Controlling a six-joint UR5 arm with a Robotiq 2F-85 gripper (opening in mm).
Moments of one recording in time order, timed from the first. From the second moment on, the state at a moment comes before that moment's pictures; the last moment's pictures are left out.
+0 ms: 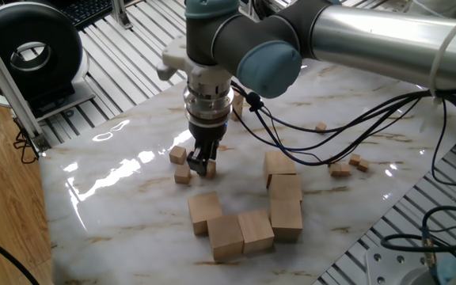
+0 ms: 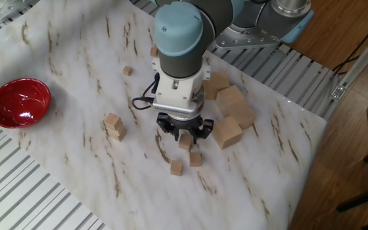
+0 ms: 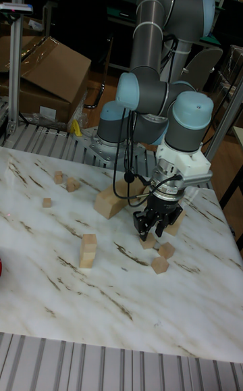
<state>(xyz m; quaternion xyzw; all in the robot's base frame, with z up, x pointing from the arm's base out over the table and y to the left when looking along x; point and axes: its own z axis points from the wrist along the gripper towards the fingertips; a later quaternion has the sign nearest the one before) 0.497 0.136 0.028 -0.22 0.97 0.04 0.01</state>
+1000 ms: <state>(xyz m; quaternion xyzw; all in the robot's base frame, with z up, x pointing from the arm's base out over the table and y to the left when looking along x) 0.504 0.129 0.022 -0.22 0.97 0.03 0.01</state>
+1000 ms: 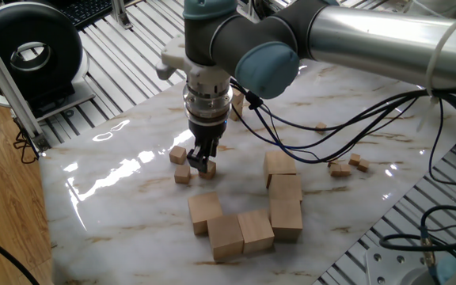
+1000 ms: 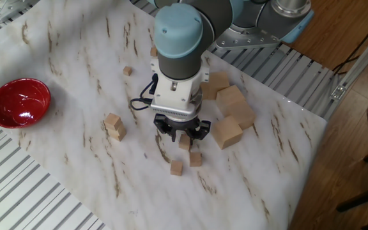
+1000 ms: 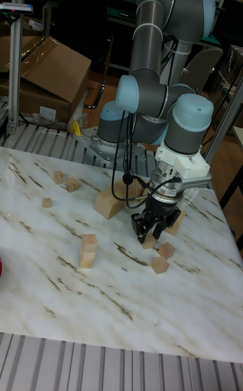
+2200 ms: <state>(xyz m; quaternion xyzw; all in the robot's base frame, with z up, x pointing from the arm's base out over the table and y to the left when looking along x) 0.502 0.131 0.027 -0.22 0.97 0.03 0.01</state>
